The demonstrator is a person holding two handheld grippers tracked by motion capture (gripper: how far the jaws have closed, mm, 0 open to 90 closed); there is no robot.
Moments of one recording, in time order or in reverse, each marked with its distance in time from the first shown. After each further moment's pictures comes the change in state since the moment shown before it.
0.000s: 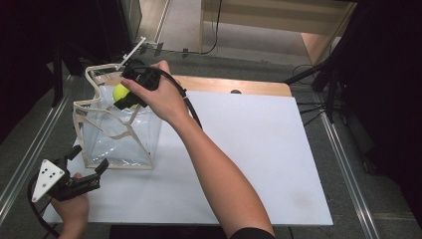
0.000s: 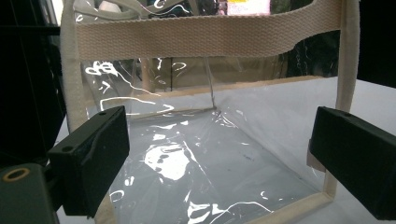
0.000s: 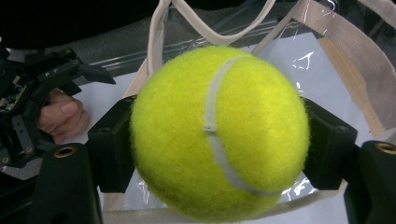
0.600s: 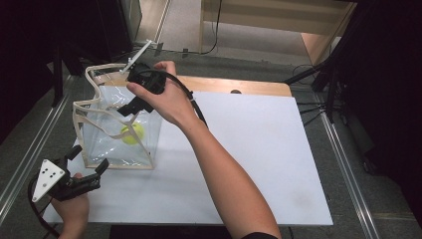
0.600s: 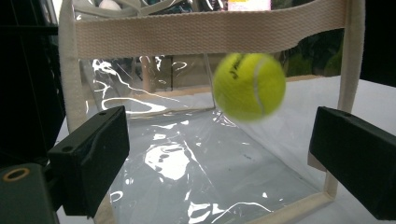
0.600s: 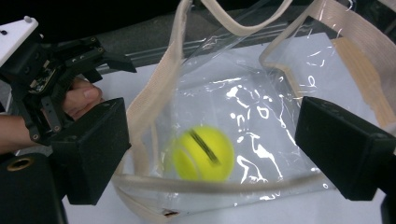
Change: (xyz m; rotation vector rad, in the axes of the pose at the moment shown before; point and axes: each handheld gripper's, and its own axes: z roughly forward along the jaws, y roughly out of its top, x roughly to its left) left arm 0.000 0.000 0.000 0.002 0.002 0.002; right arm 0.011 -0.012 -0.017 -0.016 0.035 -0.027
